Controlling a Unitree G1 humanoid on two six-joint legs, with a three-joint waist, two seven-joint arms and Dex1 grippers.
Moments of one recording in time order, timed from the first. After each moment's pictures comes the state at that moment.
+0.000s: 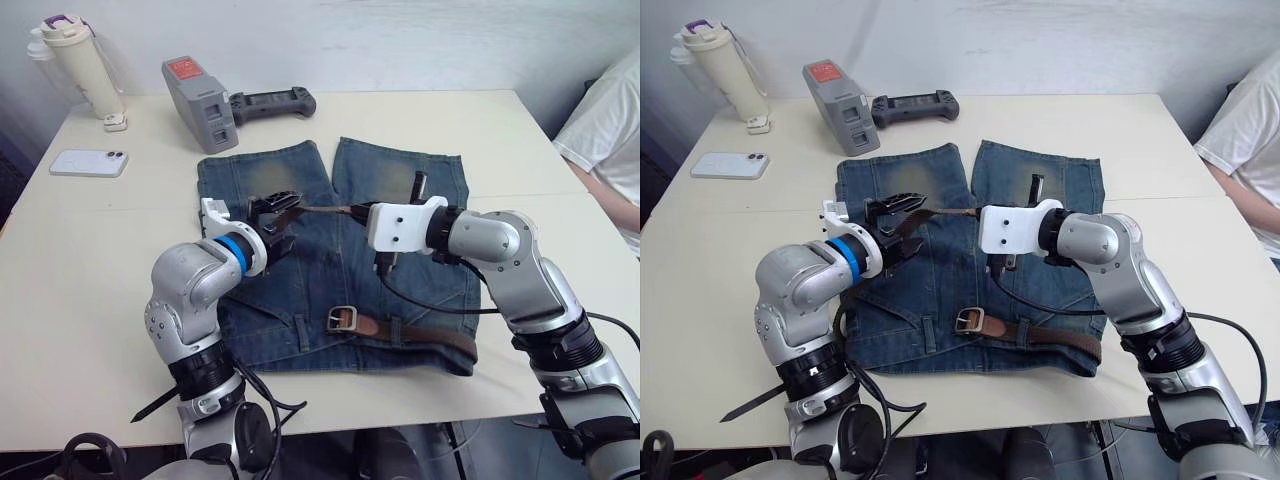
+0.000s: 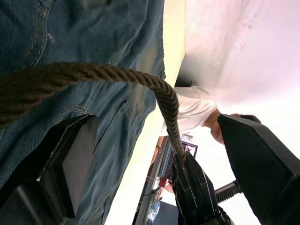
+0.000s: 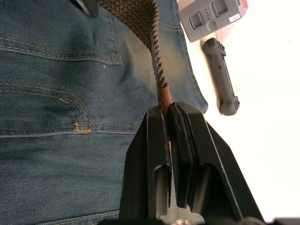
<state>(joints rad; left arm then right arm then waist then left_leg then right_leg) -0.61 -0.14 0.51 -0.26 -1.96 0.84 1.36 -0.70 -0.62 0.27 -0.21 -0.25 0.13 0.85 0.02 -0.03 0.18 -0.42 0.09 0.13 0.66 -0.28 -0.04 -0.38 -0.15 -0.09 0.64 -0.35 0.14</state>
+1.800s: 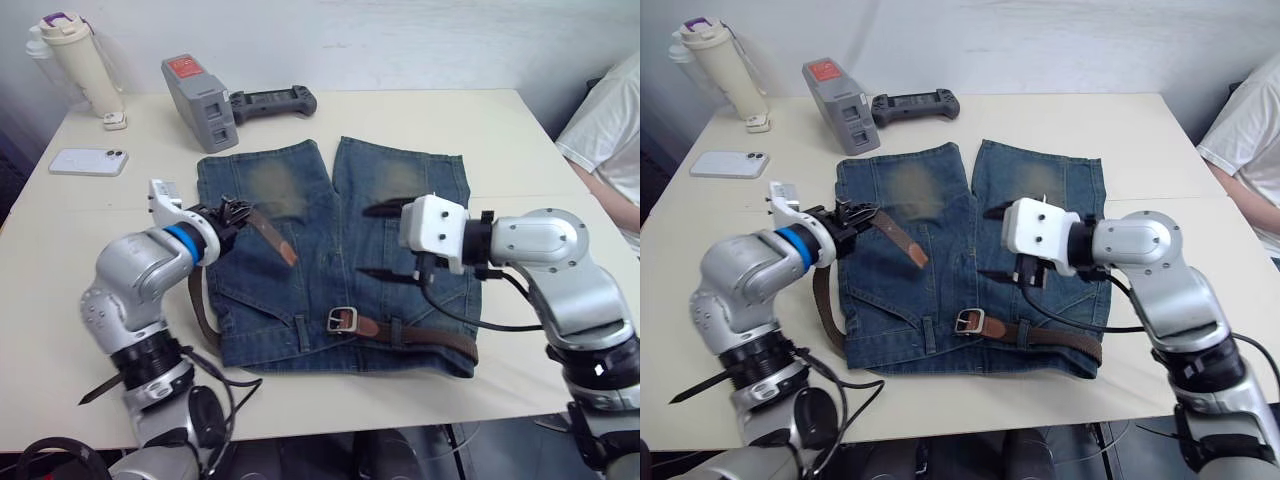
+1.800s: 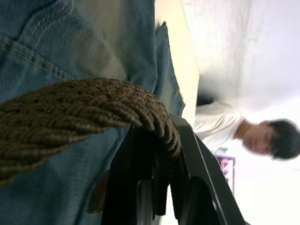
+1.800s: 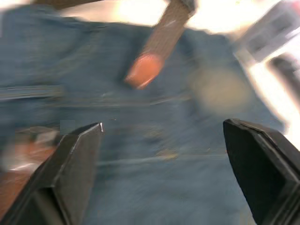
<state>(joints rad) -0.55 0.24 0.58 -0.16 -1.96 1.11 1.07 -0.61 -0.75 0.15 -0.44 0.24 0.55 1.12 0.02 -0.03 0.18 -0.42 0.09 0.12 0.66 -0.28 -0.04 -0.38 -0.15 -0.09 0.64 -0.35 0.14</state>
